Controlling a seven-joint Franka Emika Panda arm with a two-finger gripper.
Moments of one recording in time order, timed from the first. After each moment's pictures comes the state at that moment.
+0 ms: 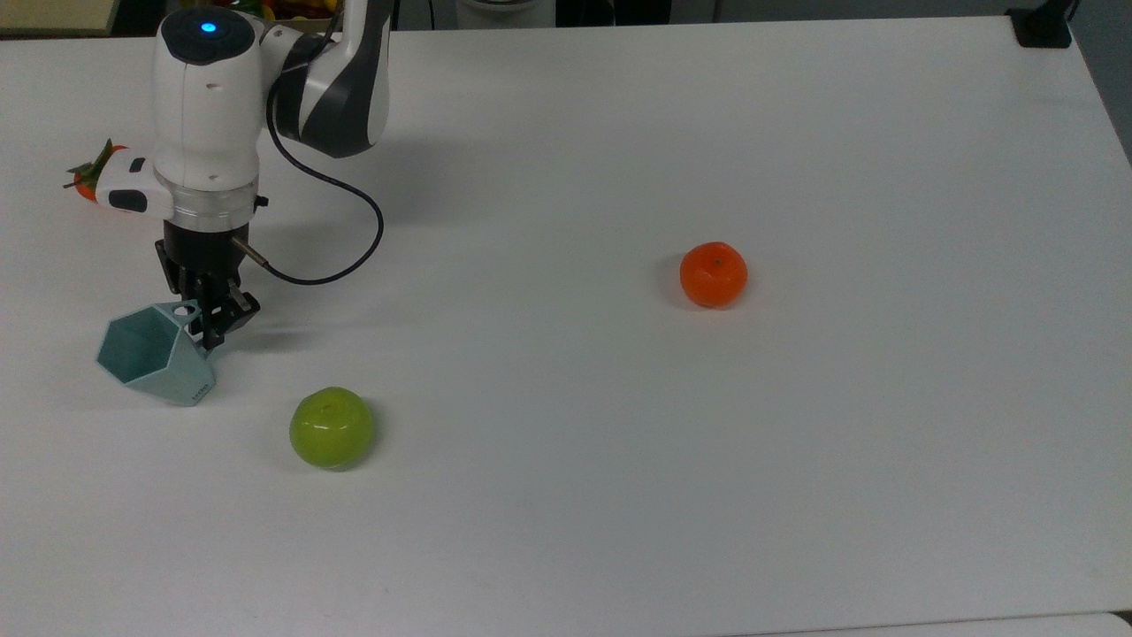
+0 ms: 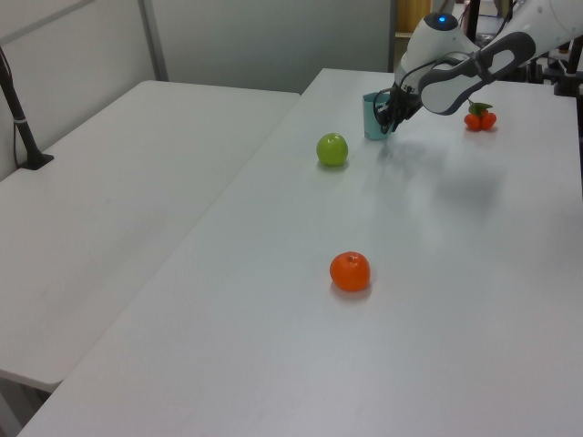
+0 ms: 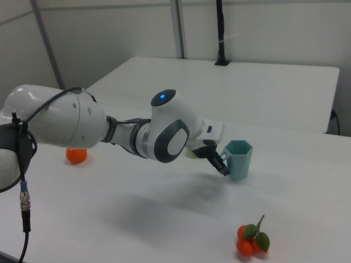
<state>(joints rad) -0.14 0.57 -0.18 -1.69 -0.15 2.71 0.51</state>
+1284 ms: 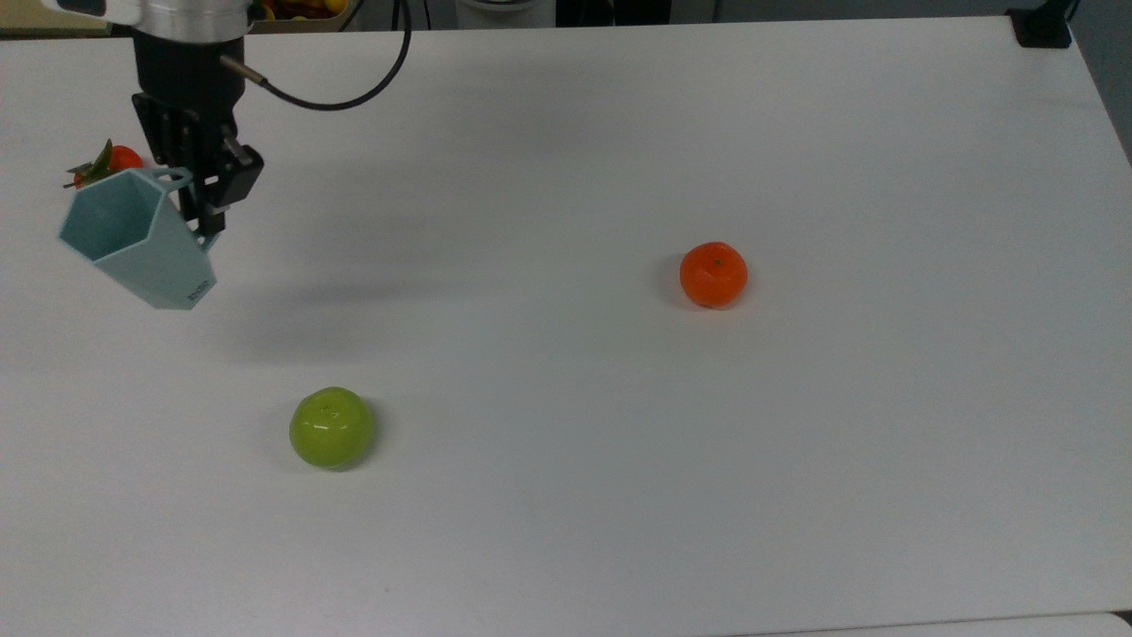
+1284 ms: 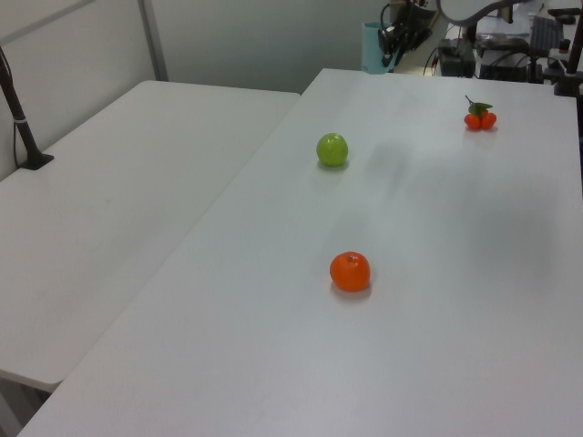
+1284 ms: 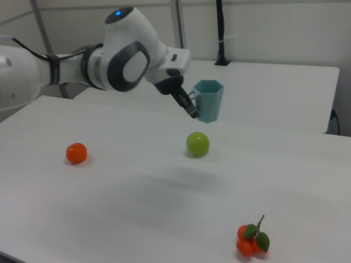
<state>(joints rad) -0.12 0.22 -0.09 -1.65 -0.13 2.34 0.51</state>
